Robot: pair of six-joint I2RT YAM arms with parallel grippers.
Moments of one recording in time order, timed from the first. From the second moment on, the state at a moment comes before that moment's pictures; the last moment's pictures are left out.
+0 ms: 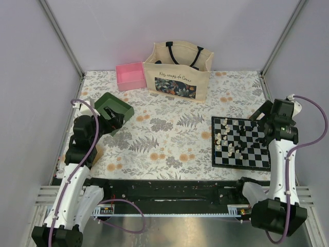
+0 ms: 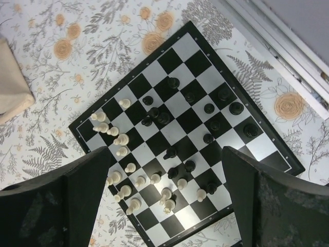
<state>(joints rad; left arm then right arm) -0.09 0.69 0.66 -0.31 0.07 -0.51 -0.24 0.96 1.01 -0.75 0.20 0.47</state>
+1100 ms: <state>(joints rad) -0.85 1.49 1.00 -0.05 0.01 -0.57 -0.67 1.47 0.98 -0.49 0.01 0.70</state>
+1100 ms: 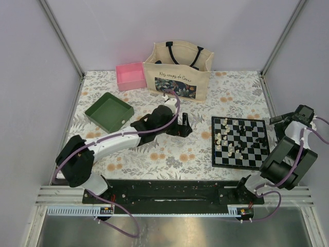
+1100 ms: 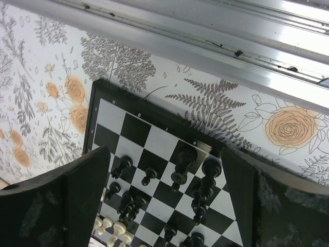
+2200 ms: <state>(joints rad) -0.94 1.95 1.26 -0.06 0.06 -0.72 -0.68 1.55 0.87 -0.41 0.18 0.90</state>
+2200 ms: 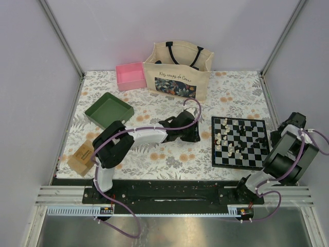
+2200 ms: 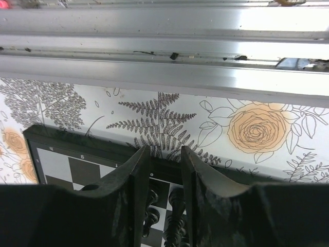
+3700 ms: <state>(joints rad) -0.87 2.01 1.21 0.02 0.13 -0.78 -0.56 1.50 0.75 -0.32 -0.03 0.74</state>
